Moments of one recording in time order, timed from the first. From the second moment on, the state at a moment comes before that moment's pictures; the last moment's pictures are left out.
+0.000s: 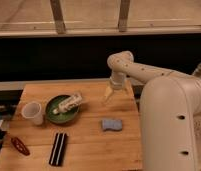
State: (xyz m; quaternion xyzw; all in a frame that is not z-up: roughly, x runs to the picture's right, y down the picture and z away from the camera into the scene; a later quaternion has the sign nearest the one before) arm 0.106 0.048 0.876 -0.31 0.20 0.52 0.77
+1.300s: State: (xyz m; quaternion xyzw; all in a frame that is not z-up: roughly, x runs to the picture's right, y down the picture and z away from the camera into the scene) arm 0.105 0.046 0.874 -0.31 0.19 0.52 0.77
